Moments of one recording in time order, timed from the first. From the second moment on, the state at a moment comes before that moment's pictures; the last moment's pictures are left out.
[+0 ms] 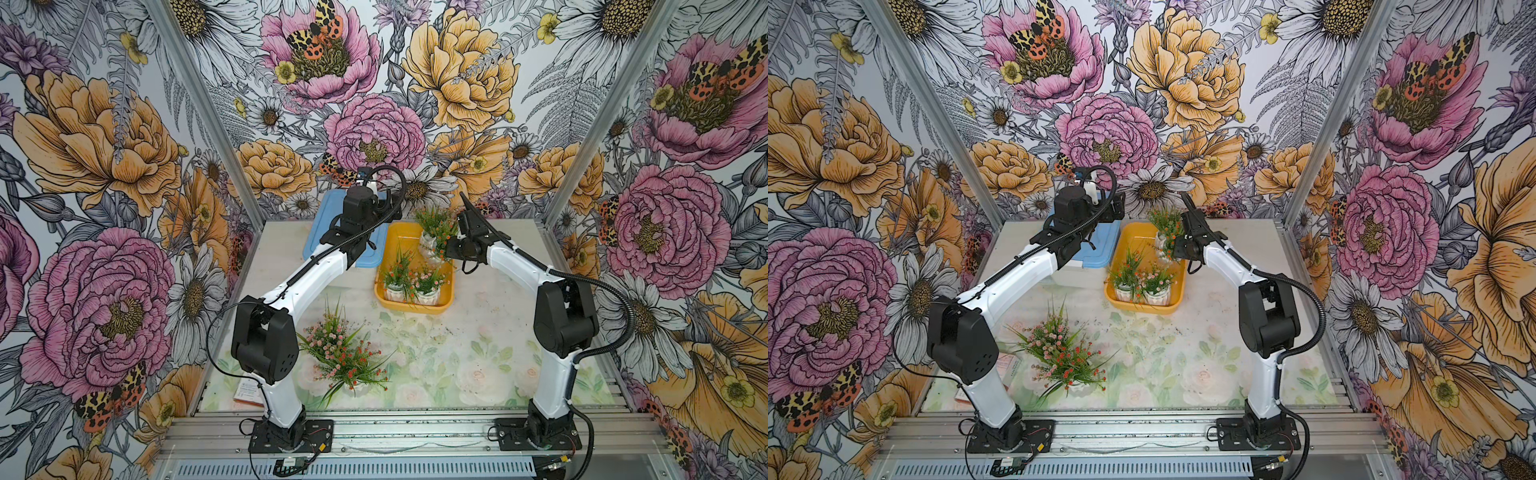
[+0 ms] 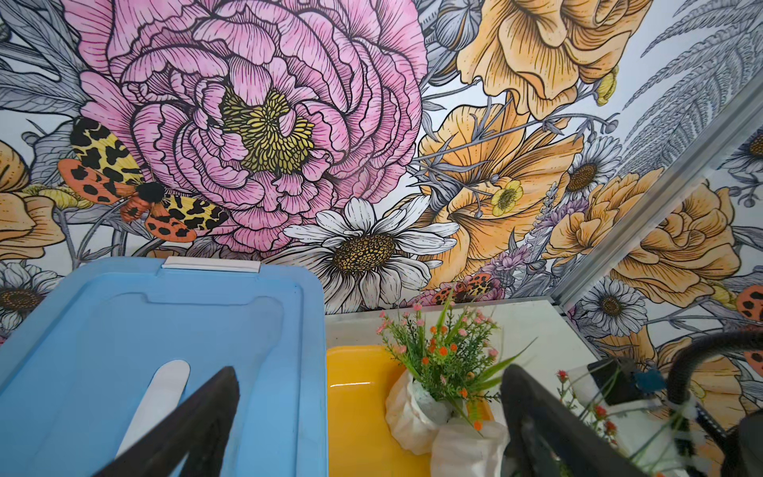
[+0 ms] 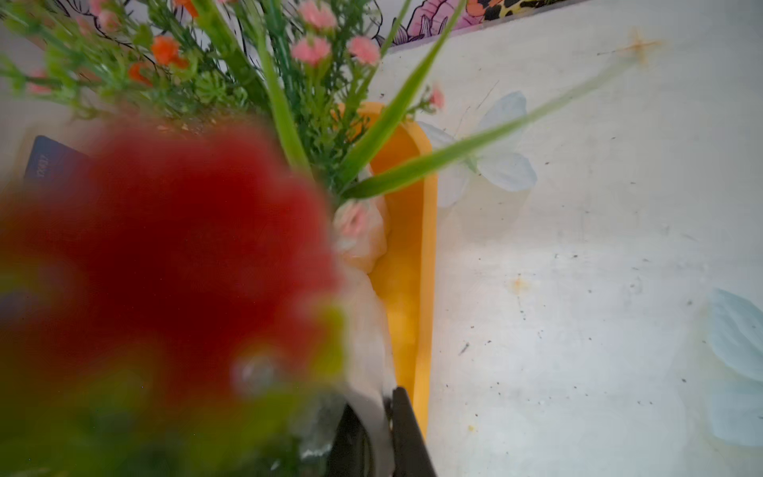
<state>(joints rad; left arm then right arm) -0.45 1.78 1.61 -0.04 -0.14 -0.27 0.31 1.96 1.59 -0.50 0.01 0.43</state>
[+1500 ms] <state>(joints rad) -0.42 1.90 1.68 -0.04 -0.02 -0.30 0.32 2.04 1.63 -0.62 -0.01 0.44</state>
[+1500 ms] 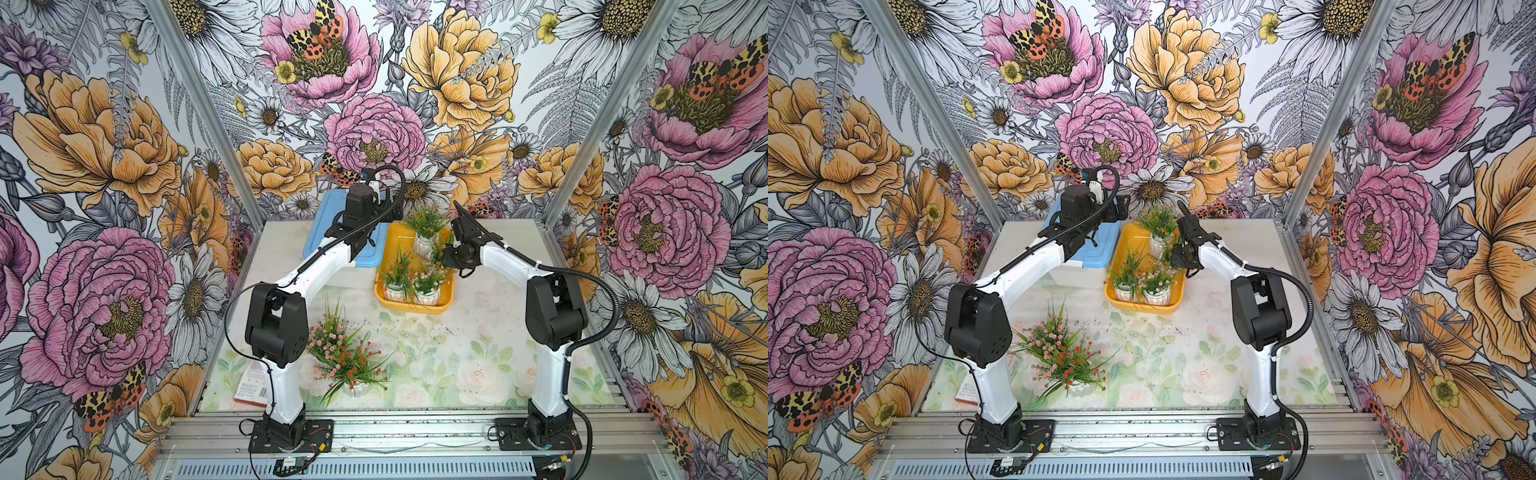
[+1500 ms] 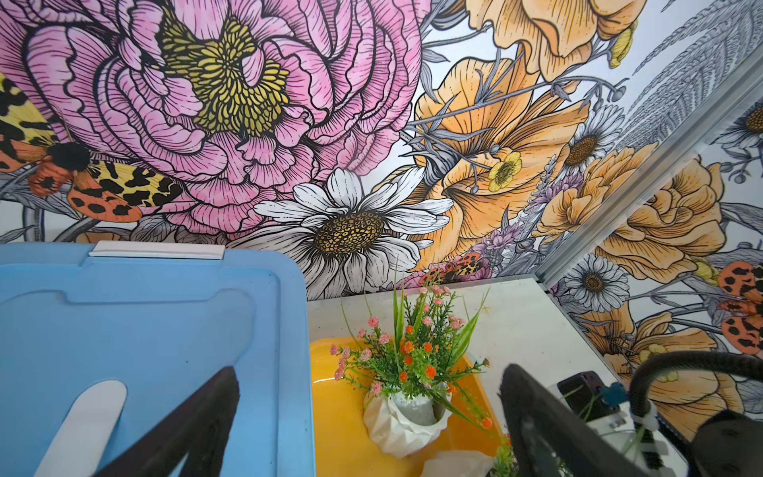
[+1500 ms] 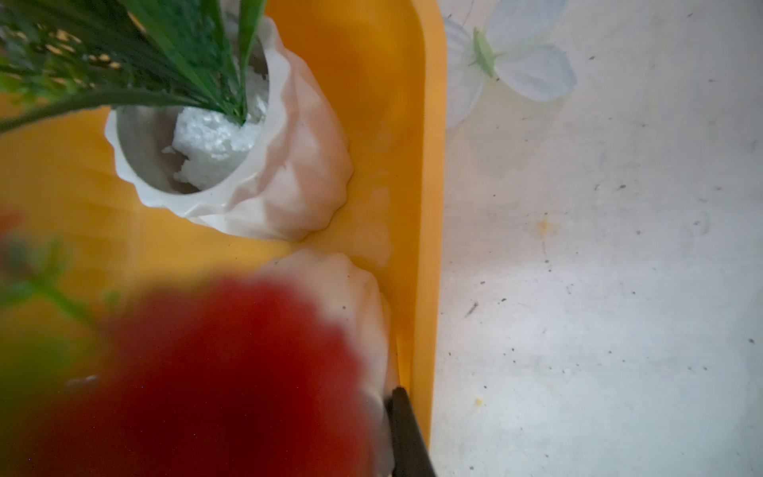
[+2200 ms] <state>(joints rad) -0.42 1.90 1.68 -0.04 -0.02 -0.30 0.26 1.97 1.61 -0.59 0.03 0.48</state>
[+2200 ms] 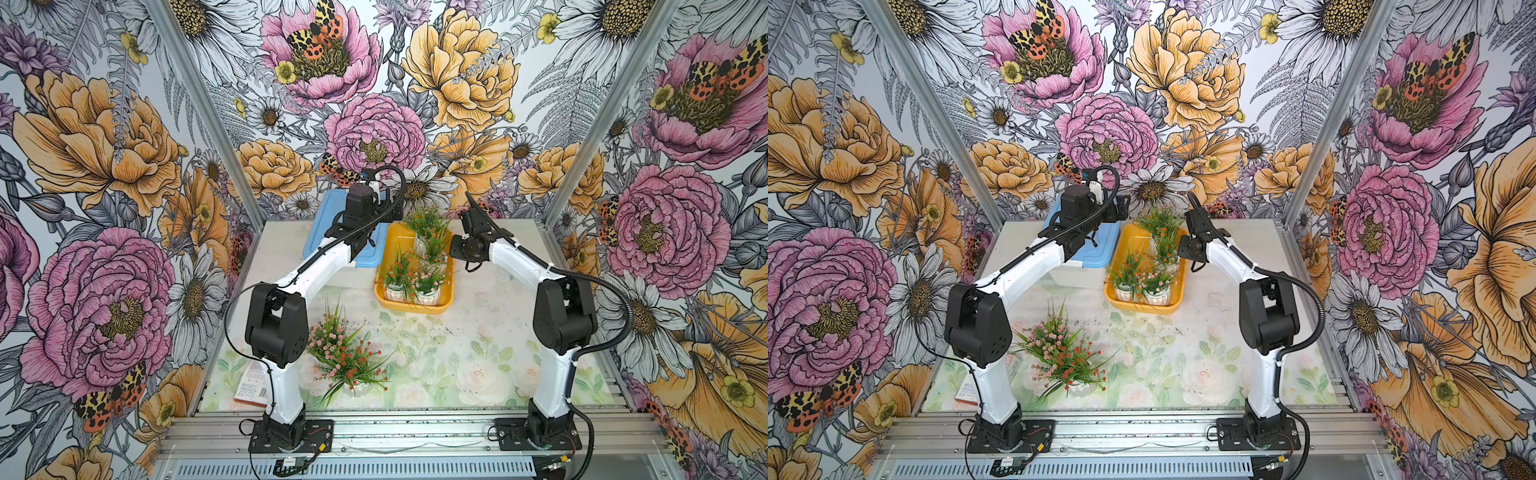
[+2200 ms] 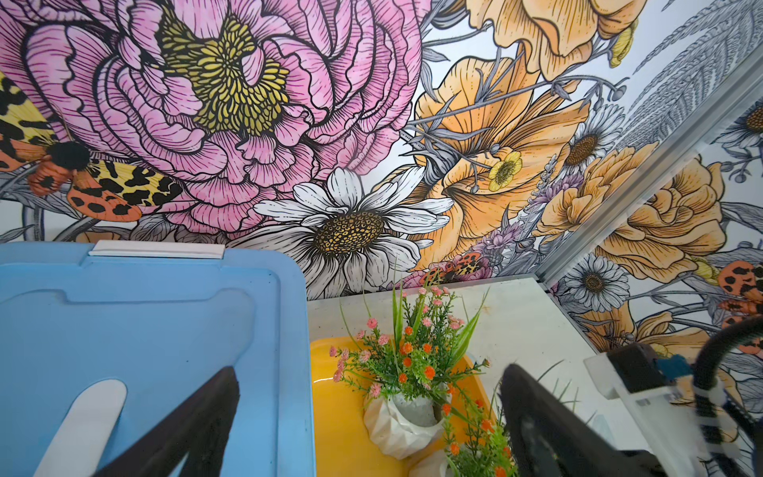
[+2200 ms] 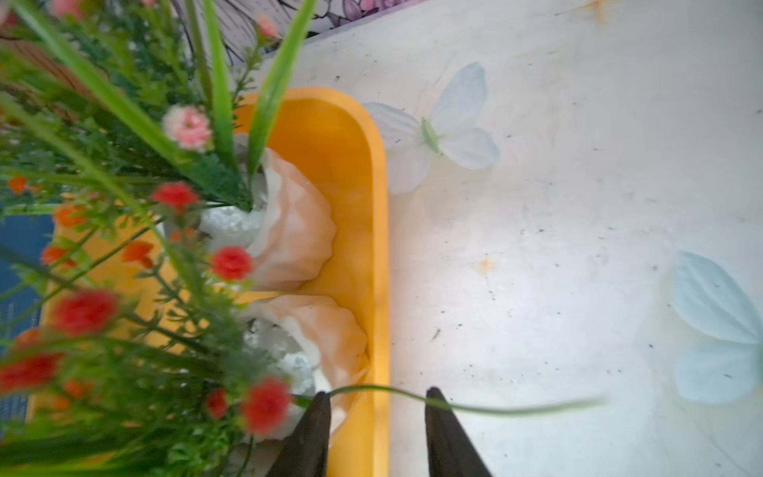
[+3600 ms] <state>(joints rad) -0.49 1.91 1.74 -0.10 0.00 -0.30 0.30 1.93 1.35 -0.50 -0.12 0.47</state>
